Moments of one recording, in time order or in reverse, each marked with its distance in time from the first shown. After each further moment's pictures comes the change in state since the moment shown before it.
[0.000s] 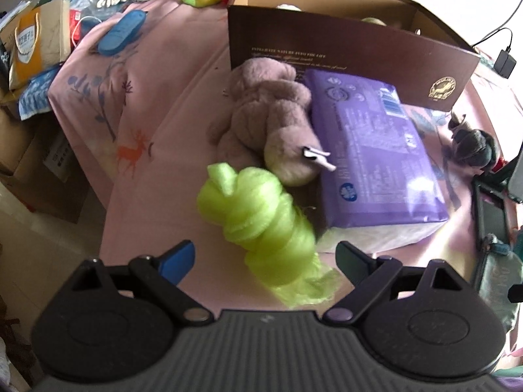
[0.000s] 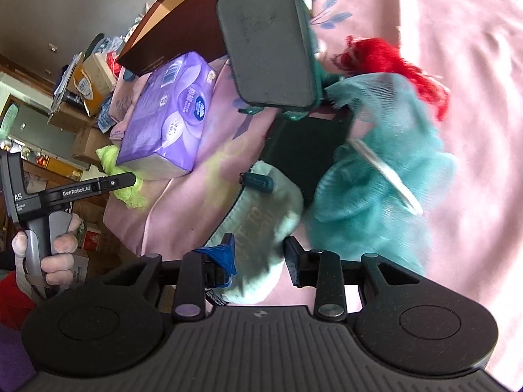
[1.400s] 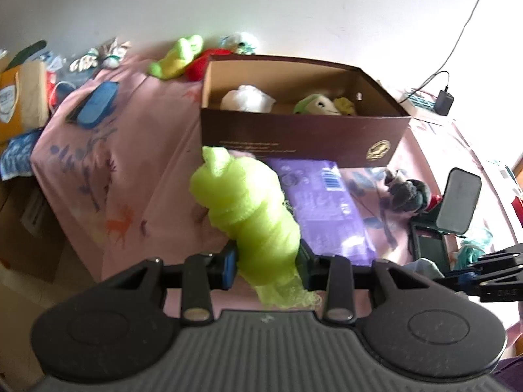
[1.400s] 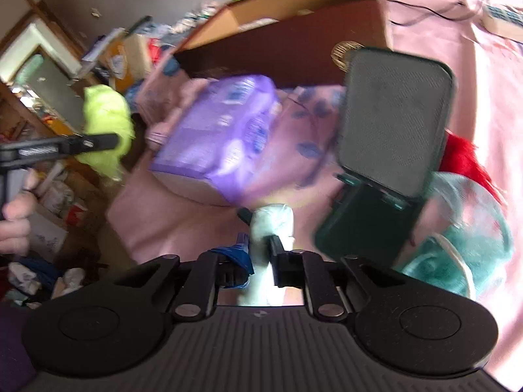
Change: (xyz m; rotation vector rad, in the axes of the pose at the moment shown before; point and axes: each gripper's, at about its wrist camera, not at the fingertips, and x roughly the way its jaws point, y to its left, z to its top) left arm -0.072 0.010 0.022 0.084 -0.204 -0.171; right arm 0.017 0.055 0.017 -0.246 -0.096 -0.062
